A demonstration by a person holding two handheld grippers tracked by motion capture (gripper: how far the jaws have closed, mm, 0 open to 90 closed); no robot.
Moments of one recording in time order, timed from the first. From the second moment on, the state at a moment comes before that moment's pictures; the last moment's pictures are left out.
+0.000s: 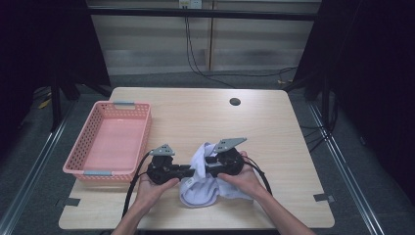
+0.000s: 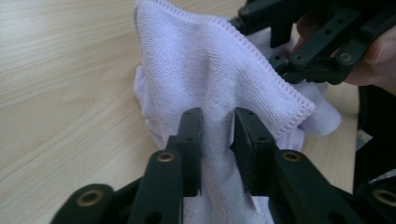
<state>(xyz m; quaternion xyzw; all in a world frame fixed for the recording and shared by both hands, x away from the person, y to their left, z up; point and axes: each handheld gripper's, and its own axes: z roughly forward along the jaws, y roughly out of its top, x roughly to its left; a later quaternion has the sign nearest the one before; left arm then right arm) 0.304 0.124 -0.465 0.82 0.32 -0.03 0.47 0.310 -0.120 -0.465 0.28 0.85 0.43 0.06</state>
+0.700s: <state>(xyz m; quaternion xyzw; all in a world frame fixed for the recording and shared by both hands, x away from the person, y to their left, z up) 0.306 0.150 -0.441 0.77 0.34 -0.02 0.53 0.299 -0.217 -0.425 0.37 0.79 0.47 0.13</state>
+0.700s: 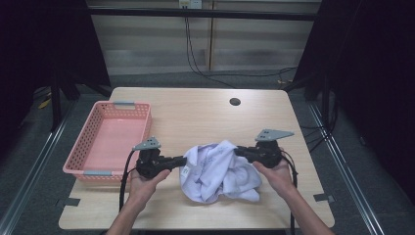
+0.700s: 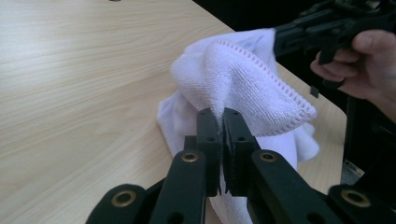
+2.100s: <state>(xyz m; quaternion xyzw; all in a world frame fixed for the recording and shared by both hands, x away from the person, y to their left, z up) 0.332 0.202 -0.387 0.72 0.41 0.07 0.55 0.372 -0.330 -0.356 0.50 0.70 0.44 0.26</state>
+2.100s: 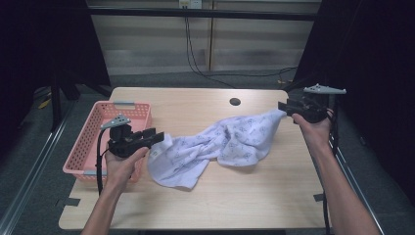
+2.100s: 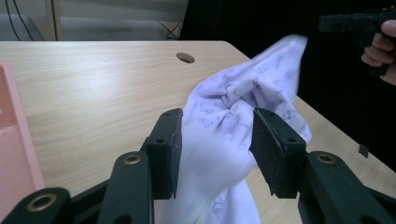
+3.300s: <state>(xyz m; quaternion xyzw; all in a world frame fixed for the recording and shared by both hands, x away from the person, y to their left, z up) 0.300 0.104 -0.497 0.87 0.28 -0.06 0.40 0.338 -0.252 -0.494 0.44 0.80 0.39 0.12</state>
